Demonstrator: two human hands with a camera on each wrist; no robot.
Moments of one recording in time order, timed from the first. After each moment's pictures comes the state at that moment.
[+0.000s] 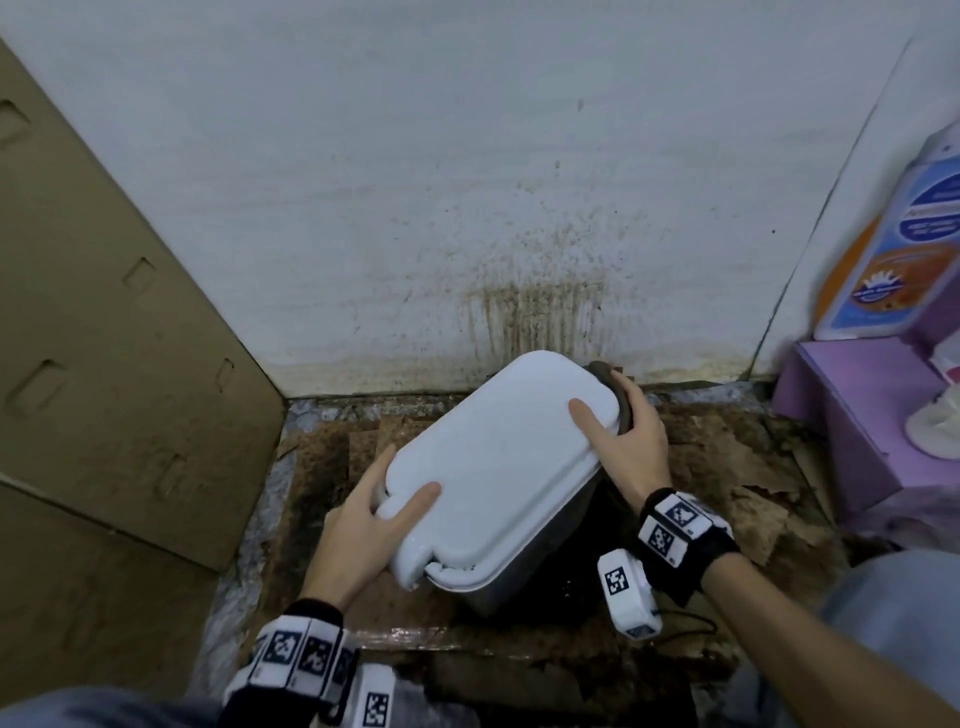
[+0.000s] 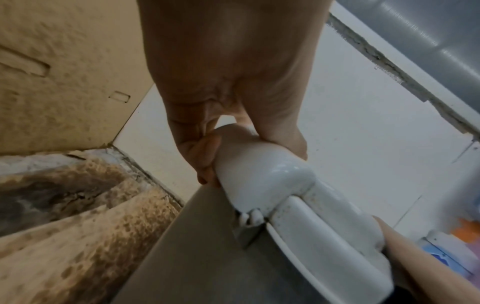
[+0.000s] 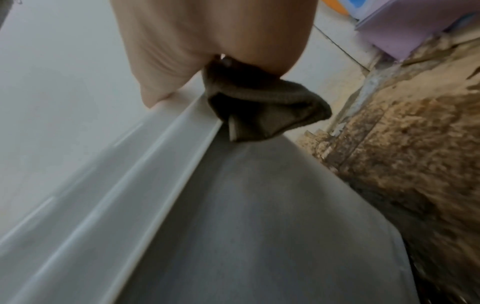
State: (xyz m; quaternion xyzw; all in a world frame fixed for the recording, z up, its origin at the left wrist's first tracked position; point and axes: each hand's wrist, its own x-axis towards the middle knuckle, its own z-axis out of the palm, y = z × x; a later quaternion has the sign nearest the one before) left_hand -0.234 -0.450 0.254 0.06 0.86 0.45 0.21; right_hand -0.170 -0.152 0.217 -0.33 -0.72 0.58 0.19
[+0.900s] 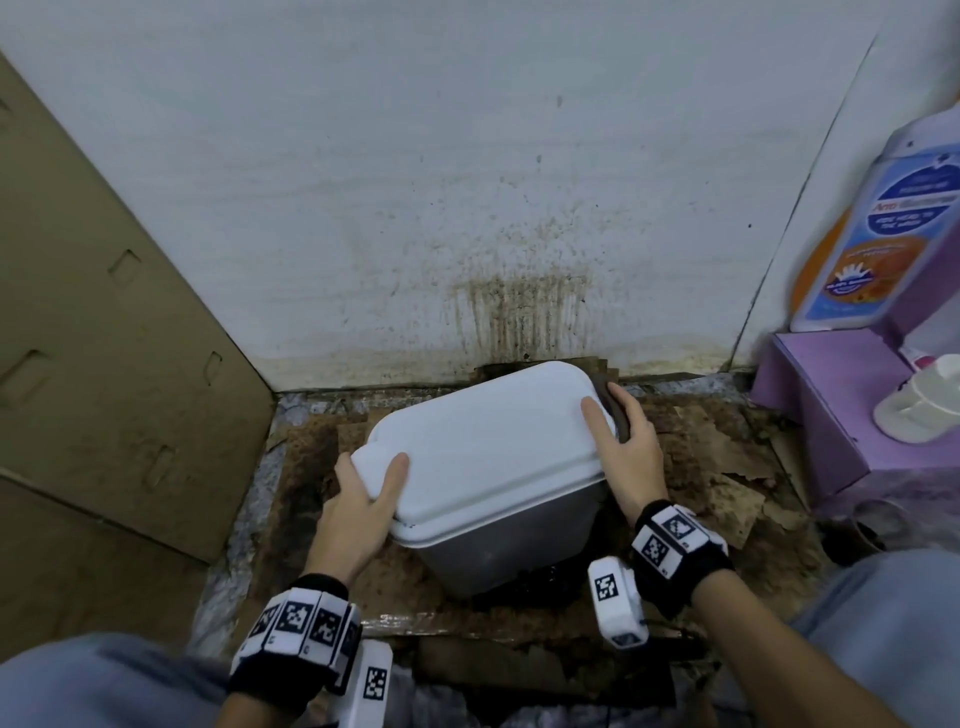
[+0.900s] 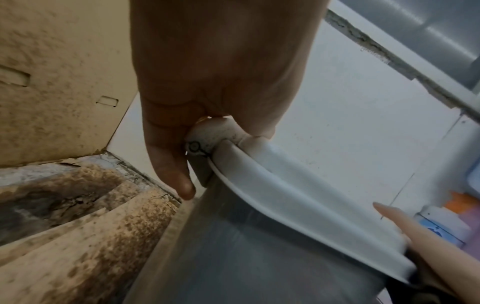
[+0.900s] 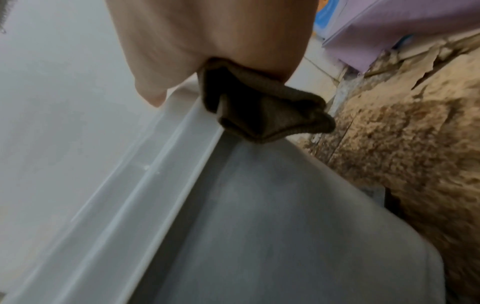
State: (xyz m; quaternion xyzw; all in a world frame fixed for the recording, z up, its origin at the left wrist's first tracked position) left_hand -0.236 -0.443 0.230 0.01 0.89 0.41 0.20; right_hand -0.137 -0.153 0.212 -0.36 -0.68 0.62 0.17
